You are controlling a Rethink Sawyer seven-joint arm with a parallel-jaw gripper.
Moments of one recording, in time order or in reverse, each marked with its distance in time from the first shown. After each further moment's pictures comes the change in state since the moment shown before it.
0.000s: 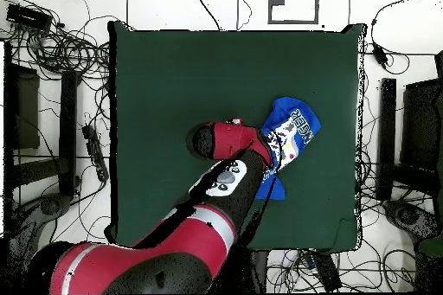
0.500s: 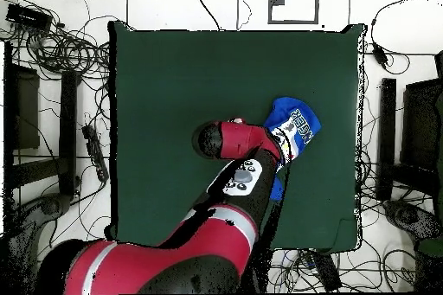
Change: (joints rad) arm -0.068 -0.056 0.088 0.014 -0.067 0.014 0.000
